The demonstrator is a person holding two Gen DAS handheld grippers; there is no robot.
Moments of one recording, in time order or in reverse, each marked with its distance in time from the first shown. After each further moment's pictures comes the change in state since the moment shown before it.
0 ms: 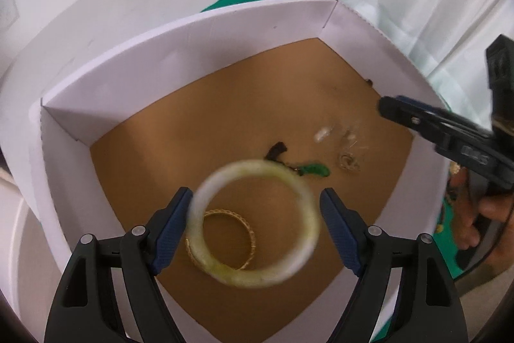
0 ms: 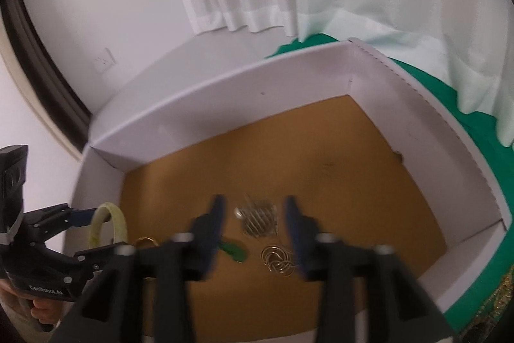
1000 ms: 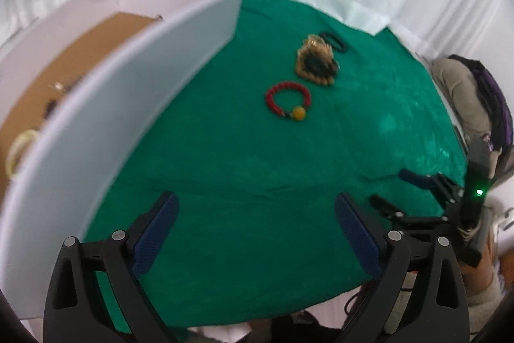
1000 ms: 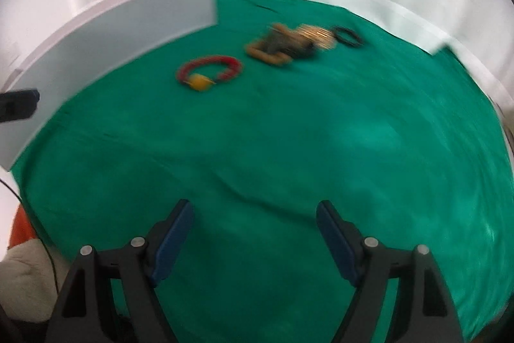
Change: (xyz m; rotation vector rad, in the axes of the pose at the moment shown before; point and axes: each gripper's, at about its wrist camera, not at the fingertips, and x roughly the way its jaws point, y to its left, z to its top) left arm -0.013 -0.214 -0.143 0.408 0.068 -0.288; right arm -0.180 -0.107 -0.329 0.297 0.035 -0.517
